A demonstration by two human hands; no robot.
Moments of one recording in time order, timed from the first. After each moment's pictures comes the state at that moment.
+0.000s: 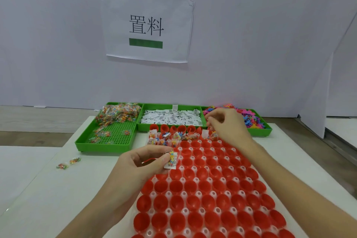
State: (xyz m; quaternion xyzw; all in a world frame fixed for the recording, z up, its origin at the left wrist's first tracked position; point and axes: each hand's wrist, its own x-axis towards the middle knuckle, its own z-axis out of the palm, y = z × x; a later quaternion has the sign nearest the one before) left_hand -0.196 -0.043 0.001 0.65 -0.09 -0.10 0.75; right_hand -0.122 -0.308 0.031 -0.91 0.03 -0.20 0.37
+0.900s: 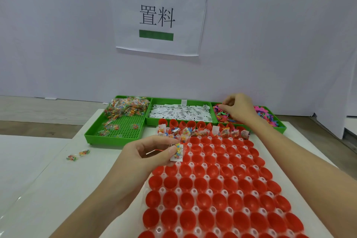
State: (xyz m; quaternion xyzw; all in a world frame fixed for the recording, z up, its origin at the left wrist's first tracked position) left_hand -0.189 -0.034 0.003 0.64 -0.10 -0.09 0.75; right_hand -0.024 -0.359 0.016 -0.94 0.06 -0.18 0.28
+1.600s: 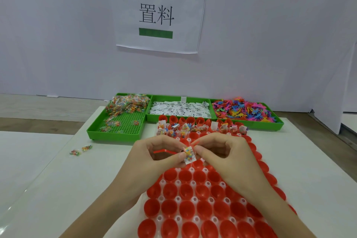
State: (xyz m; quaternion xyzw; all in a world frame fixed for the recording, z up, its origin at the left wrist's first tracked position) left_hand -0.201 -0.046 0.000 0.68 -0.16 -0.07 0.71; right_hand -0.222 -0.254 0.005 -0.83 -0.12 -0.13 0.53
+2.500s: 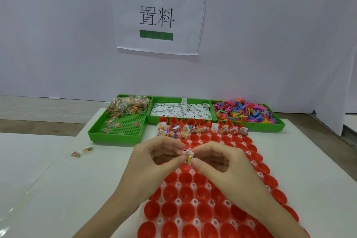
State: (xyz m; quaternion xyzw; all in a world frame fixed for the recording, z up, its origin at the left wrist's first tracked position) left_hand -0.200 -0.051 -0.008 0.71 -0.19 0.04 0.68; right_hand -0.237 -0.250 0.001 -0.83 -0.14 -0.10 0.54
